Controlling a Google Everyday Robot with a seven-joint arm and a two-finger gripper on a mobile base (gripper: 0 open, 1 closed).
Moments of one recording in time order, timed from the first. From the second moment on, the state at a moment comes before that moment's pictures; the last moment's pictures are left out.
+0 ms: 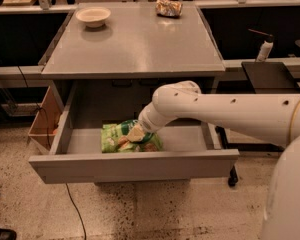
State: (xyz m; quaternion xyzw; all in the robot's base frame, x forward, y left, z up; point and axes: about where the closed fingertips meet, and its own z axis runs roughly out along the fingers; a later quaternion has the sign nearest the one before) arm 0.634 0.028 0.637 -0.45 0.85 0.11 0.26
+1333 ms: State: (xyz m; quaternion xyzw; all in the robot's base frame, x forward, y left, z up) arm 0.629 0.001 0.738 -0.47 0.81 0.10 0.33
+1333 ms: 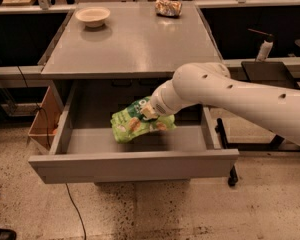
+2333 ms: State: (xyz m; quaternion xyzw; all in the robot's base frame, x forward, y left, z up) arm 0.617 -0.074 0.817 -0.50 0.81 0.01 0.30
